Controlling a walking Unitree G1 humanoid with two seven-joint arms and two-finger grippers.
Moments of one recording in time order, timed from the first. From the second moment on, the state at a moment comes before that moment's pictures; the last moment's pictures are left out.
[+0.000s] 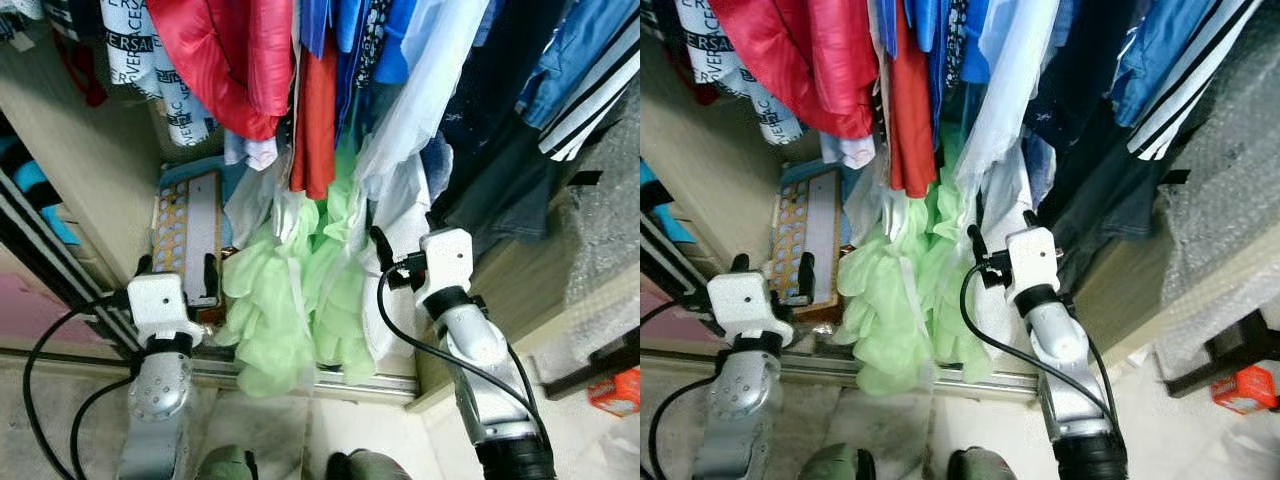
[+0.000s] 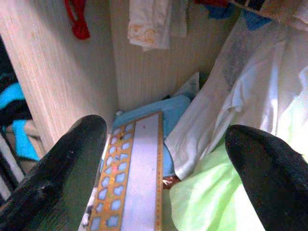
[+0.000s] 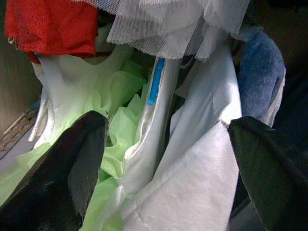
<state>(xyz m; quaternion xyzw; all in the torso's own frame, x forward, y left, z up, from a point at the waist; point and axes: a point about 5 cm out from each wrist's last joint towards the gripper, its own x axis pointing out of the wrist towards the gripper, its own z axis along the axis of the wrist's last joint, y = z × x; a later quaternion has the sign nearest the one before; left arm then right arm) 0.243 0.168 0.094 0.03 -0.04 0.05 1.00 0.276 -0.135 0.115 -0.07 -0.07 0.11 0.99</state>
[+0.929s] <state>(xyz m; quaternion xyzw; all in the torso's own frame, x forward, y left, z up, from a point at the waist) 0.249 0.168 0.090 0.03 -0.03 0.02 1.00 0.256 -0.149 0.100 -0.06 -0.04 0.05 1.00</state>
